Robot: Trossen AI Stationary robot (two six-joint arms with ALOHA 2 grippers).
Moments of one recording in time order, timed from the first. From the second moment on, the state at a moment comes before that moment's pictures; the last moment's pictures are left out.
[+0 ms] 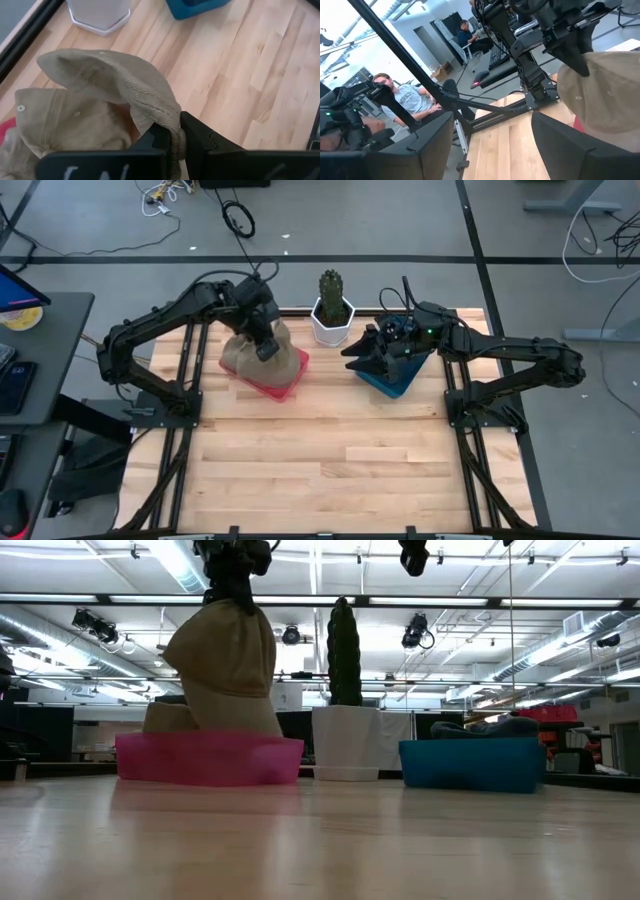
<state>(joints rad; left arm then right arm) 0.43 1.45 1.58 -1.16 0.17 -0.15 -0.19 1.18 1.06 0.05 -0.43 0.54</state>
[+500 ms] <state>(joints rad) 0.38 1.47 1.58 -1.10 0.16 -0.21 -0.15 1.18 1.06 0.04 -0.44 0.52</state>
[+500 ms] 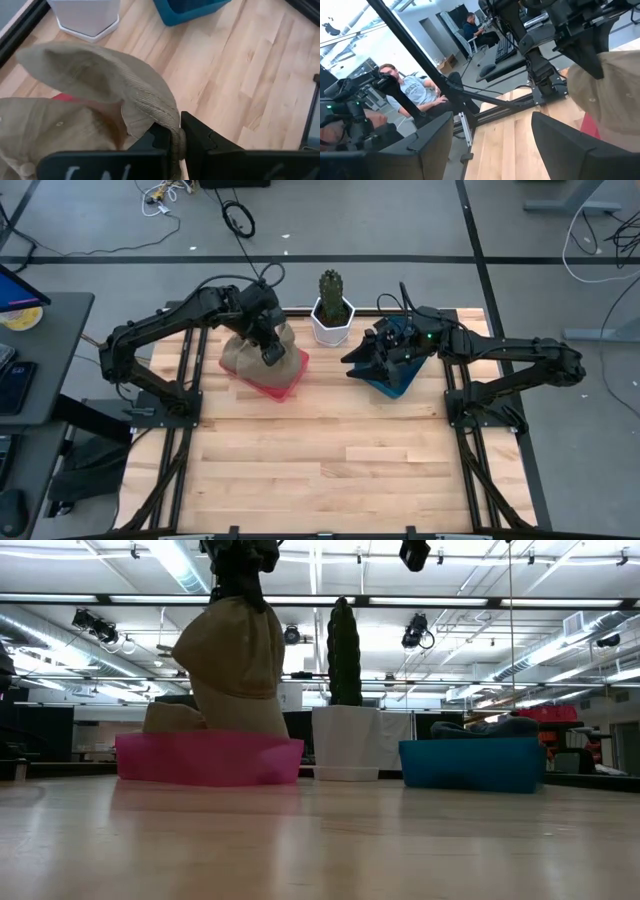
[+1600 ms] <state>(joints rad) 0.31 1.55 1.58 -1.11 0.08 -0.31 -0.14 1.18 1.06 0.04 -0.44 0.52</state>
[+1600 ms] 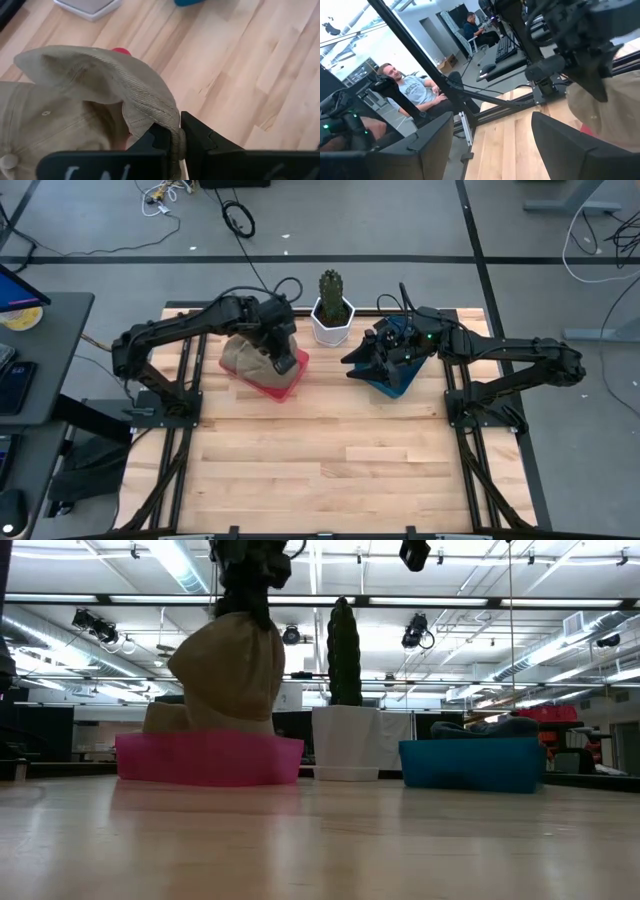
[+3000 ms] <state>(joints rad) 0.43 1.57 1.12 -0.90 -0.39 -0.38 -0.14 1.18 1.06 0.04 -0.40 0.51</state>
